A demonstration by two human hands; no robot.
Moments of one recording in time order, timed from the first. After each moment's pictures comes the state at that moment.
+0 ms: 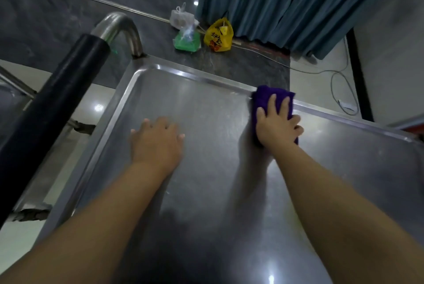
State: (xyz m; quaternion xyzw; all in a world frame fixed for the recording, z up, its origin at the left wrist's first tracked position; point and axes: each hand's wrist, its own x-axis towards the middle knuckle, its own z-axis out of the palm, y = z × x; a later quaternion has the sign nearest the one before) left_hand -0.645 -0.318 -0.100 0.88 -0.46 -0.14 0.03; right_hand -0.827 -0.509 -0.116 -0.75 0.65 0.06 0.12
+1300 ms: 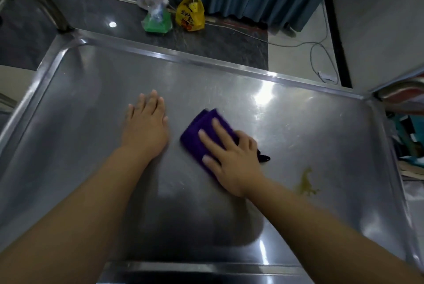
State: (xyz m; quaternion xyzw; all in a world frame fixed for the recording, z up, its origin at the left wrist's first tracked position) left_hand -0.741 -0.358 -0.120 0.84 -0.52 -0.16 0.04; right_hand -0.964 -0.411 -0.118 -0.92 0.35 0.08 0.15
